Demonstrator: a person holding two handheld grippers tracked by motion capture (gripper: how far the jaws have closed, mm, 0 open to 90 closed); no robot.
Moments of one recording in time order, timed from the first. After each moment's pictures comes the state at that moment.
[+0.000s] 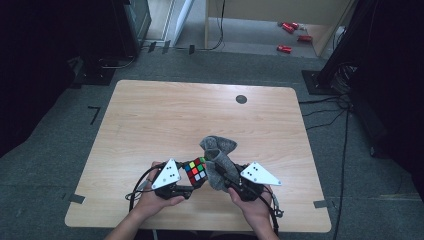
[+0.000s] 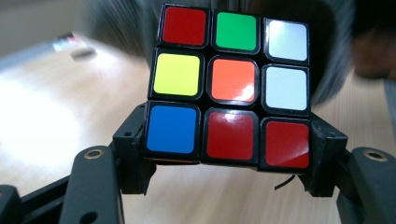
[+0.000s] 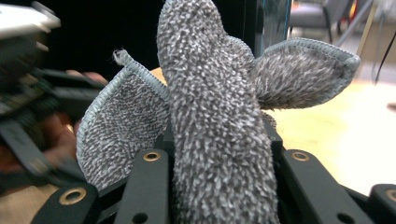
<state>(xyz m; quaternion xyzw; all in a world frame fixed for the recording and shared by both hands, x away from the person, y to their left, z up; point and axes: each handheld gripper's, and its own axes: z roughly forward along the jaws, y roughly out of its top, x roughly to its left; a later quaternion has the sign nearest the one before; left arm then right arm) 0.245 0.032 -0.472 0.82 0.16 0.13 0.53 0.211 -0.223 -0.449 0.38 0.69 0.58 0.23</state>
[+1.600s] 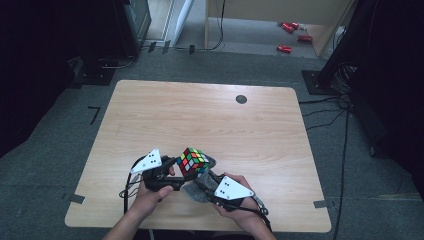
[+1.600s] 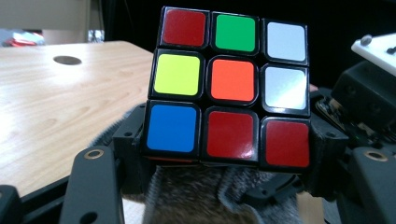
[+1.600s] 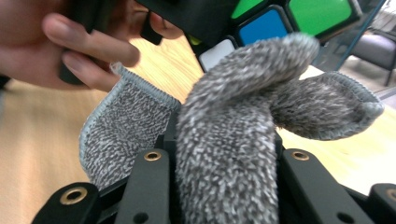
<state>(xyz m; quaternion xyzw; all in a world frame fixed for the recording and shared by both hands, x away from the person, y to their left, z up) 0.263 0.061 -0.460 0.74 0.24 0.01 0.63 0.205 -0.183 -0.484 0.21 0.78 0.53 0.24</state>
